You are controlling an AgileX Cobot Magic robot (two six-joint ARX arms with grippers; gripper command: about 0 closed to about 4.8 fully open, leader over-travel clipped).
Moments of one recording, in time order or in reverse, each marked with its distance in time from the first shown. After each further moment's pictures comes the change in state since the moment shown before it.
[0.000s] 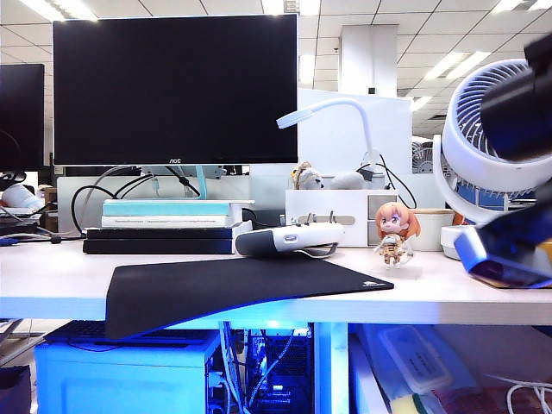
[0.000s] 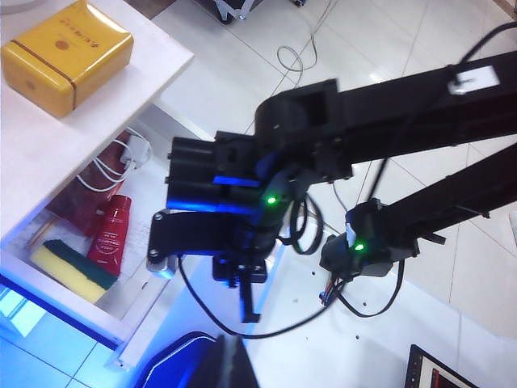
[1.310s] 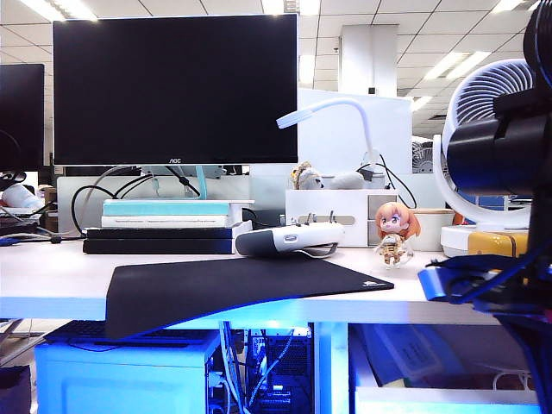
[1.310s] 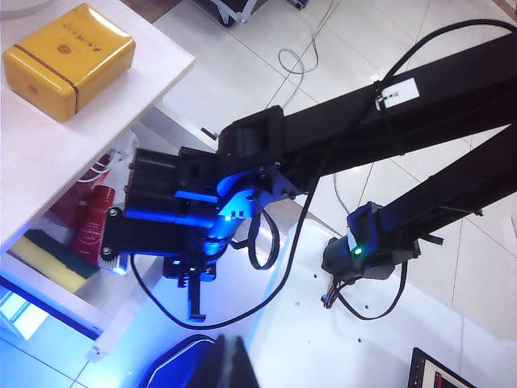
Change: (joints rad) left arm 0.000 0.000 0.000 0.007 -0.005 0.000; right arm 0.000 0.162 -0.011 0.344 0.127 -0.003
